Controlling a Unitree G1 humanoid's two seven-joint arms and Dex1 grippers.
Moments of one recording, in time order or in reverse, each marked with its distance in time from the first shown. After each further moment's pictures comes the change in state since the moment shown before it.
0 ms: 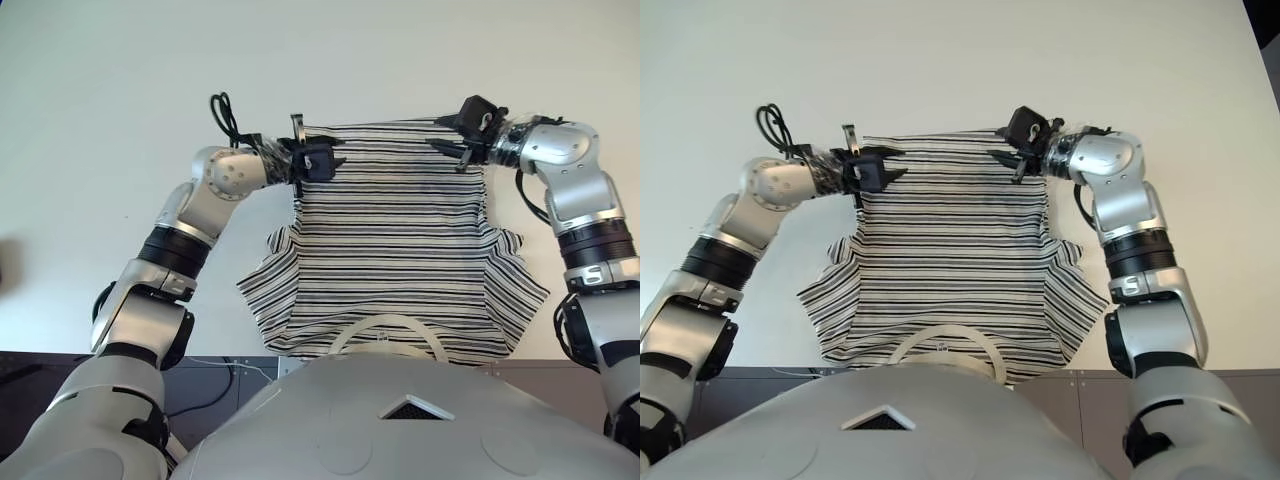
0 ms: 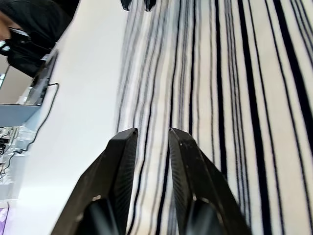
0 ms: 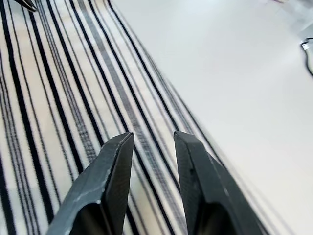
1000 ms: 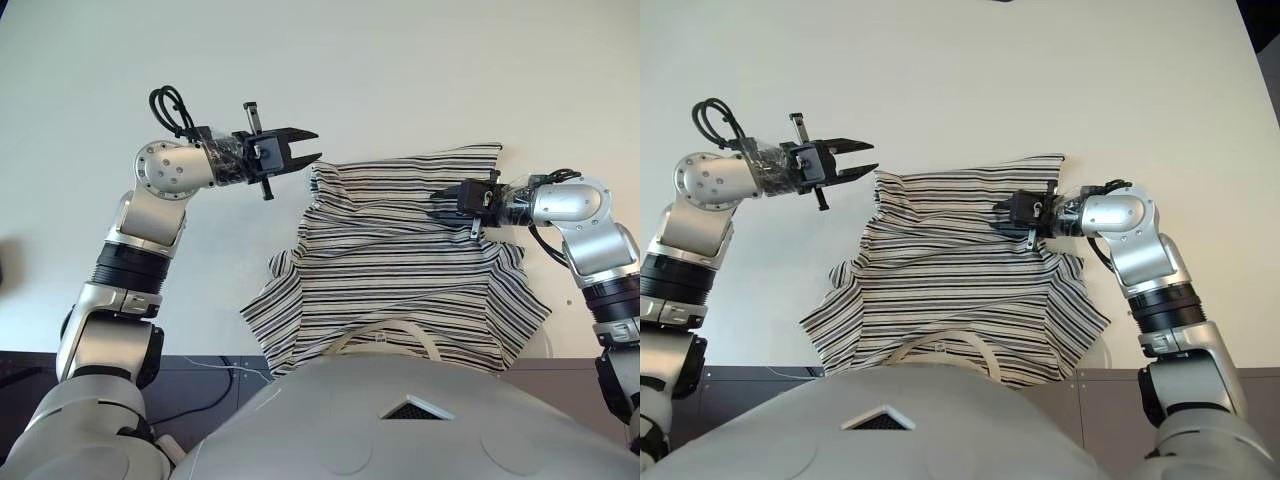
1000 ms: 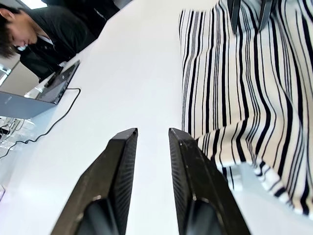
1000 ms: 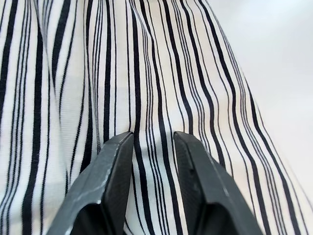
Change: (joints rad) left arm 0.155 0.161 0.209 -0.287 -0.326 0.163 -0.245; right arm 0.305 -0.224 0.039 -0.376 0.028 -0.064 0.165
